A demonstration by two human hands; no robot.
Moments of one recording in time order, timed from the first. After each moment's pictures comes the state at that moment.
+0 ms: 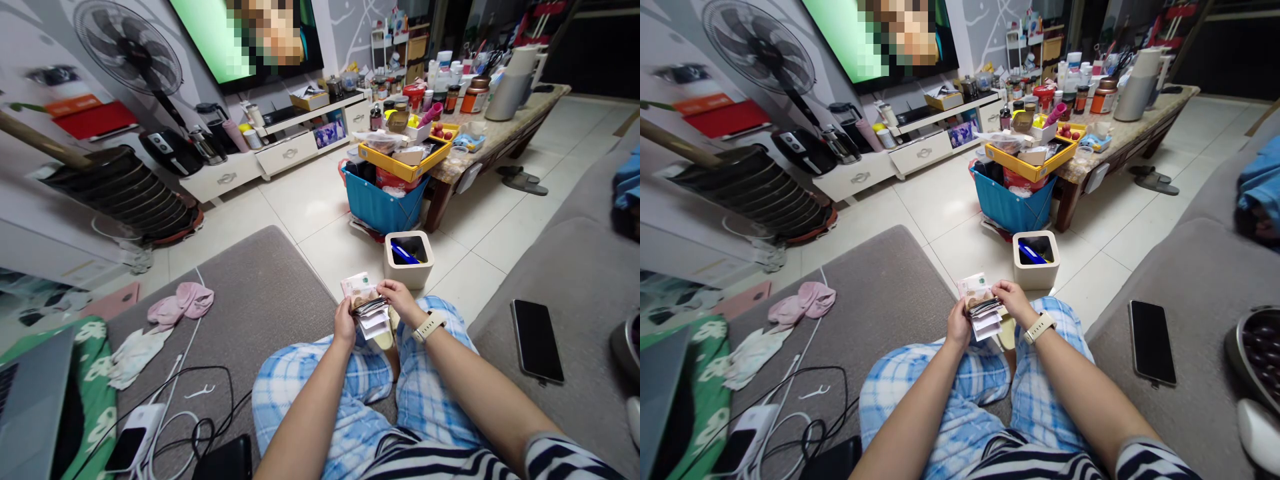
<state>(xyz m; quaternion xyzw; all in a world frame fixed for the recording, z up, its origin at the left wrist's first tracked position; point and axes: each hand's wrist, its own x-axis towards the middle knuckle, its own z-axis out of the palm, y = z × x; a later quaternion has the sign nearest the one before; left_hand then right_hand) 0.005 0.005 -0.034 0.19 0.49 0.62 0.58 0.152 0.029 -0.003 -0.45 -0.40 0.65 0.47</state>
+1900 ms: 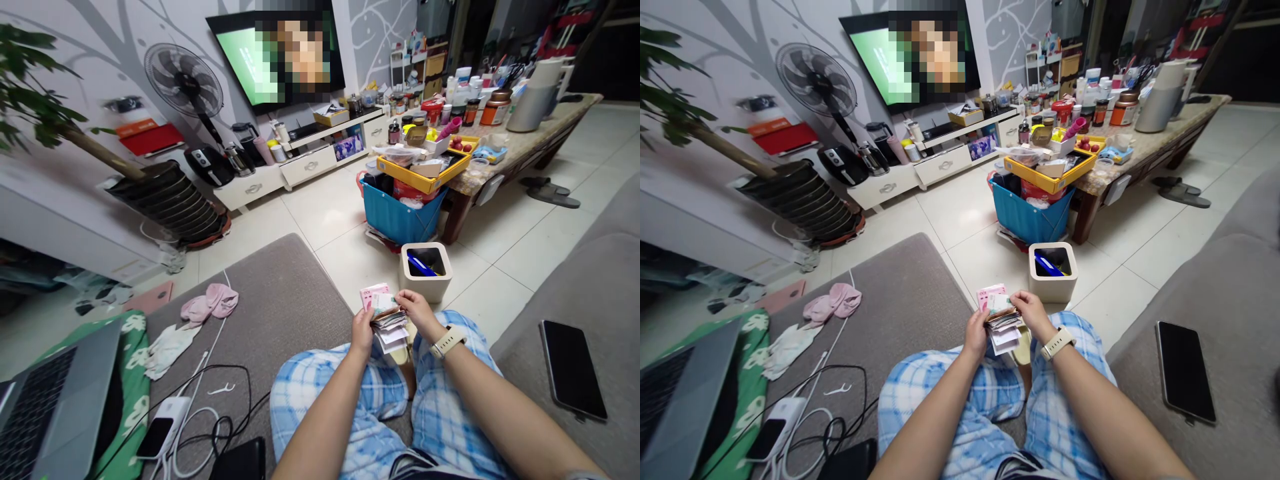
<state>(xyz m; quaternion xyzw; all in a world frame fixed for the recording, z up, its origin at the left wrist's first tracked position) 0.005 -0.001 -0.032 0.24 0.47 0.60 0.60 0.153 0.029 -0.011 -0.48 -0.39 0.63 0.48</state>
